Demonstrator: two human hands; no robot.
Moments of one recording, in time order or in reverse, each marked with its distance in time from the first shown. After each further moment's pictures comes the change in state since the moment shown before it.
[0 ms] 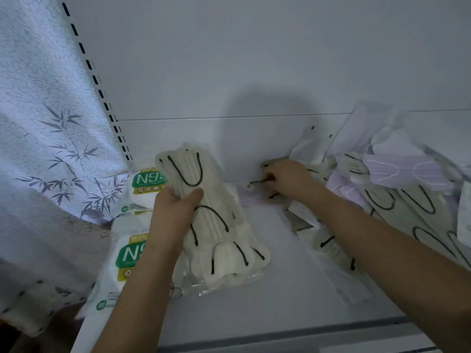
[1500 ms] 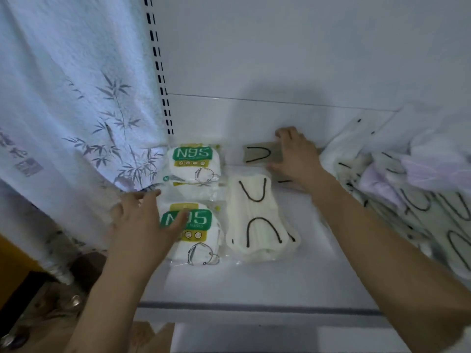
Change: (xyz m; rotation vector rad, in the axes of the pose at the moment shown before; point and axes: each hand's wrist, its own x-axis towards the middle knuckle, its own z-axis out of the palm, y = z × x) left_hand -0.052 -0.026 -0.121 1.056 0.177 0.068; right_hand 0.012 -0.080 -0.006 -0.011 0.173 0.030
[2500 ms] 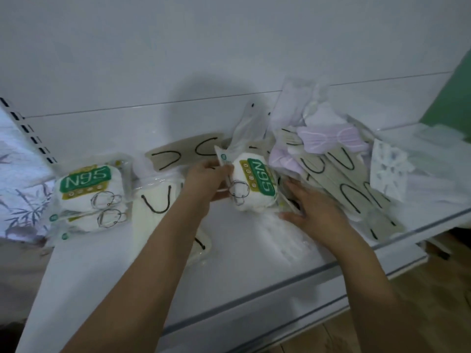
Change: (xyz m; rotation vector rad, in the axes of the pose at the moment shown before) left_hand 0.017 0.239 0.093 -1.016 -0.718 -0.049; right_hand -0.214 0.137 -0.019 0.304 -0.044 0.295
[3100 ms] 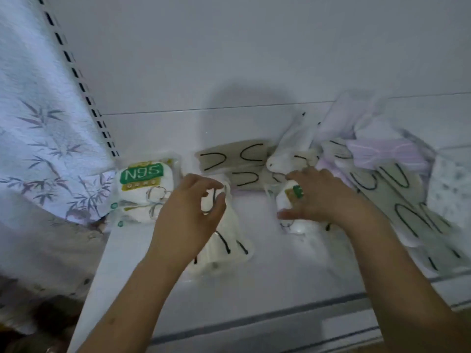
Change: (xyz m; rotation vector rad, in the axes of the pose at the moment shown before) left_hand -0.074 -0.024 -0.116 0.796 0.349 0.741; right_hand 0.069 -0.108 -0.016 -0.311 -0.266 -0.062
